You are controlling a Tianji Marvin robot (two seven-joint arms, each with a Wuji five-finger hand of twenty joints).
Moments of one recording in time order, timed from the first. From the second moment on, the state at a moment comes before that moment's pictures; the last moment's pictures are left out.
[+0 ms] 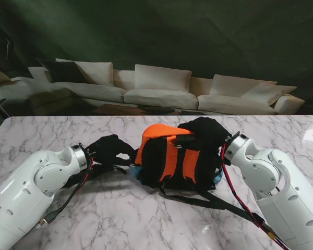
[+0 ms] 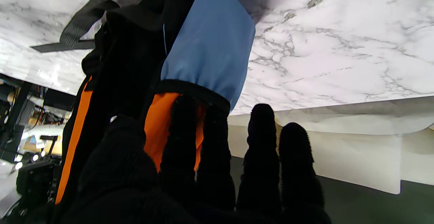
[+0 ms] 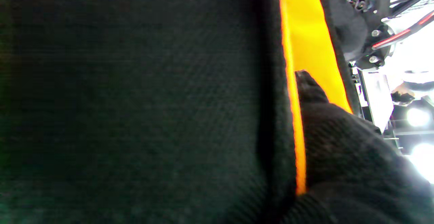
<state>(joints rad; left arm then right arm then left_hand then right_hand) 1.31 -1.01 -1.18 -1.48 0.79 -0.57 -0.28 -1.42 -1.05 1.29 -1.72 -0.67 -0.39 0.20 0.86 -0.06 0.00 0.00 0.71 0.02 0.39 0.53 0.74 0.03 0.22 0.38 0.62 0.20 0.43 0.77 0.19 0.18 1.02 0.72 0.64 -0.53 0.80 -0.23 0.78 -0.08 0.97 0.32 1.31 0.00 0.78 0.49 1.29 0.03 1.12 0.58 0.86 0.26 1.58 0.47</state>
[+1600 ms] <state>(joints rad) 1.66 -0.99 -1.61 -1.46 1.12 -0.48 -0.20 -1.41 -1.05 1.28 -1.72 -0.68 -0.36 0.20 0.67 -0.23 -0.02 0.00 0.38 0.25 0.16 0.47 0.40 0.21 0.14 0.32 0.39 0.19 0.27 0.47 0.12 0.09 0.73 0.42 0.64 -0.53 0.80 -0.23 0.78 -0.08 0.97 0.32 1.31 0.00 0.78 0.49 1.29 0.03 1.11 0.58 0.85 0.26 1.58 0.47</state>
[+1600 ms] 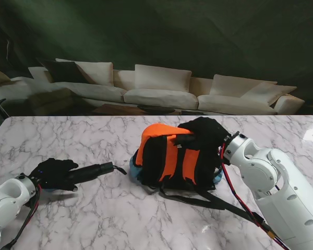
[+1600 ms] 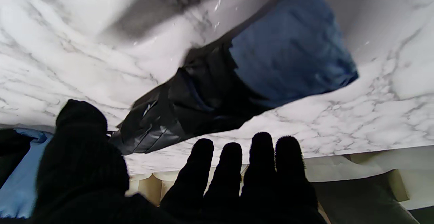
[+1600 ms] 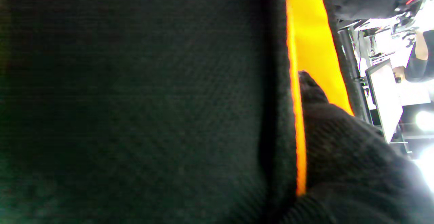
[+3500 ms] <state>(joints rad) 1.65 -1.02 -1.58 -1.32 0.98 -0.39 0.03 -1.40 -1.05 1.28 -1.70 -0.68 -0.36 0.19 1.08 -0.51 0.16 -0.02 0.55 0.19 0.66 0.61 0.98 0.14 0.16 0.83 0.83 0.18 0.56 0.87 0.48 0.15 1.12 0.56 0.64 -0.53 0.80 -0.23 0.78 -0.08 0.97 0.32 1.30 0.00 0.78 0.49 1.29 0.03 1.11 0.58 0.85 0.26 1.57 0.47</state>
